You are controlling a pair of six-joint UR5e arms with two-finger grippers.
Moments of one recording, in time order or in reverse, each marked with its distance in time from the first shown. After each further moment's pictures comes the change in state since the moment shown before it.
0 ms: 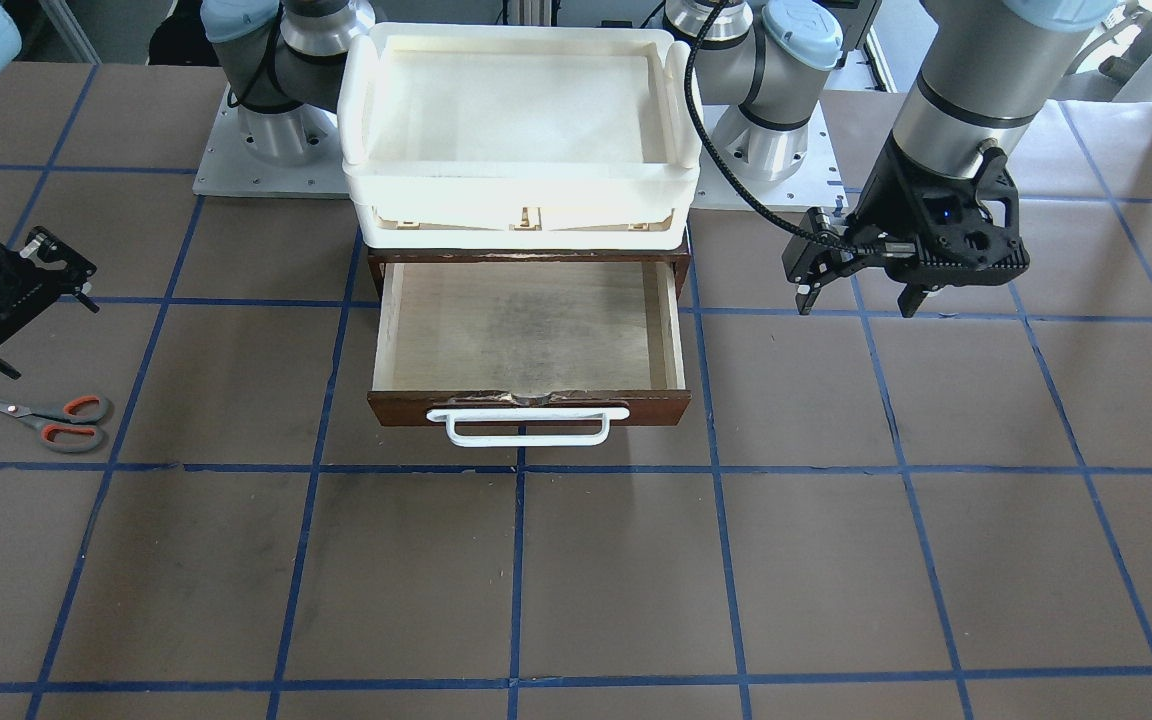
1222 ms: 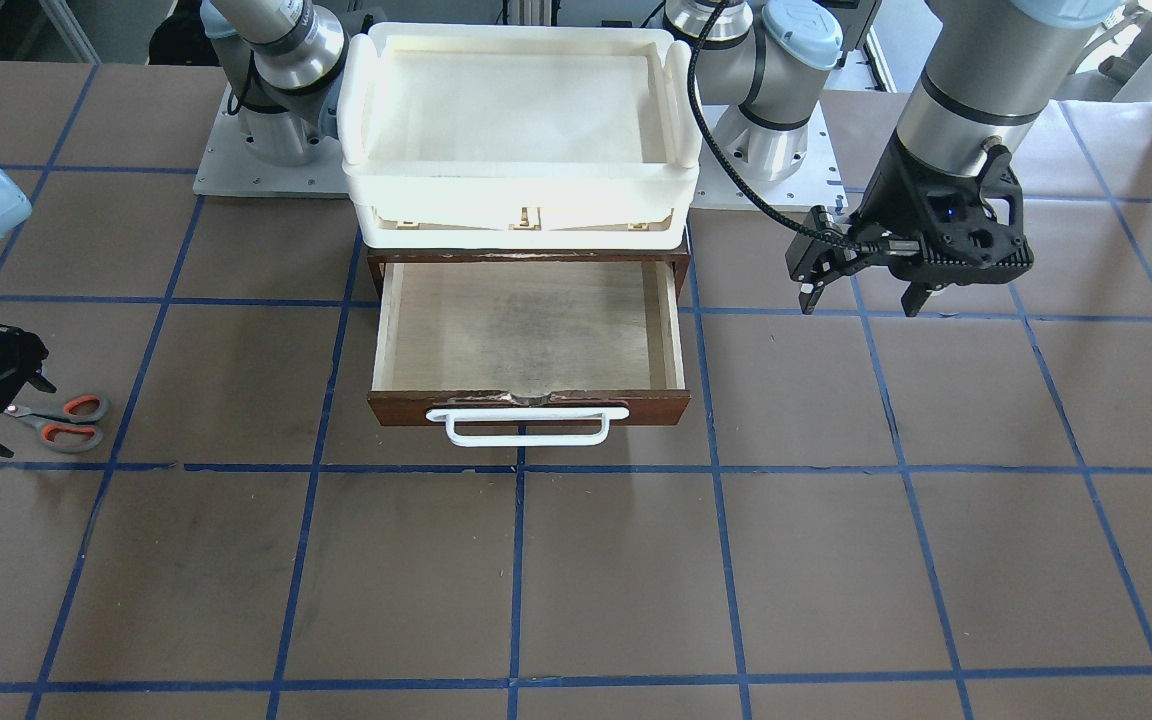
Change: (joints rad) left arm 0.004 0.002 0.000 0.000 0.000 0.008; right arm -0.177 0.243 0.178 -0.527 0.076 -0.553
